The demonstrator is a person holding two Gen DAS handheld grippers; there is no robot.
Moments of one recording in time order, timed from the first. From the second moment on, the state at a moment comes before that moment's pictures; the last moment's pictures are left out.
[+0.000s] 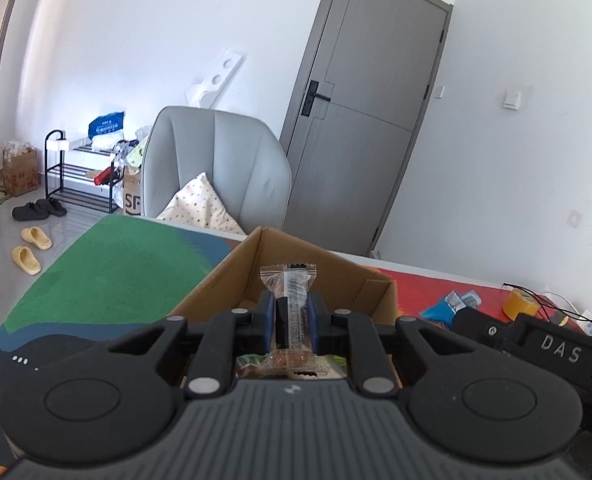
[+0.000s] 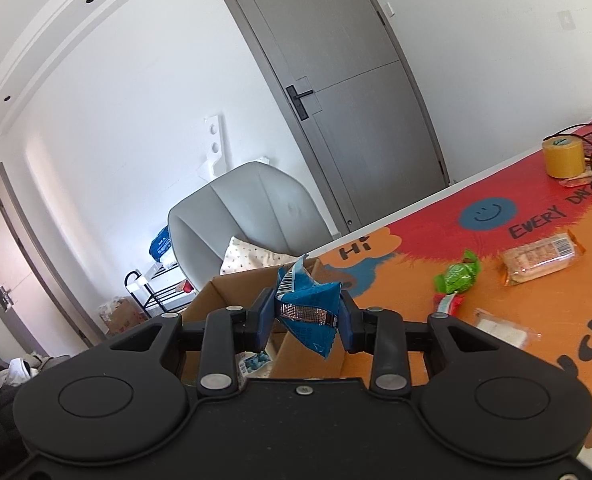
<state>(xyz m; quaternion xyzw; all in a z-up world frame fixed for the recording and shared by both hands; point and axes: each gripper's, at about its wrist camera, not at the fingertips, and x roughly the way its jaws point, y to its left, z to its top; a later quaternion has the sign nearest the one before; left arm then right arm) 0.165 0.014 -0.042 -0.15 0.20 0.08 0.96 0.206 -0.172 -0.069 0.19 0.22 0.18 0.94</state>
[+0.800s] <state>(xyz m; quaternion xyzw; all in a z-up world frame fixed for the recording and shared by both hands) 0.171 0.065 -0.040 -0.18 0.20 0.12 0.96 0.249 -0.125 -0.069 0.19 0.25 0.20 0.93</state>
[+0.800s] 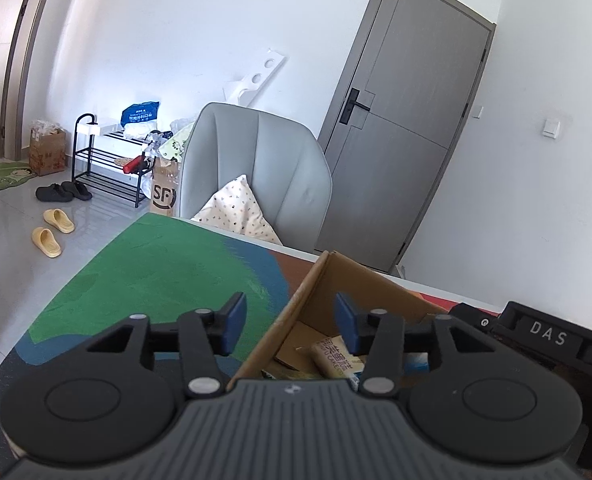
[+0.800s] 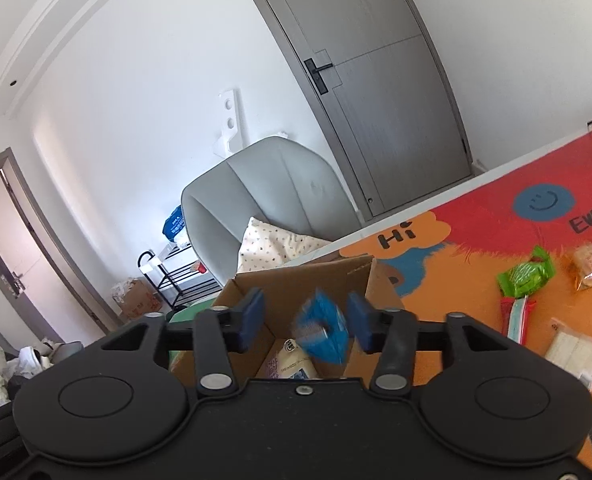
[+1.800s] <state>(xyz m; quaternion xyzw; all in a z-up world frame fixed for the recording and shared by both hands) 0.156 0.010 -0.039 -0.12 0.21 0.13 0.96 0.202 -0.194 -0.074 0.18 0.27 0.11 0.94</state>
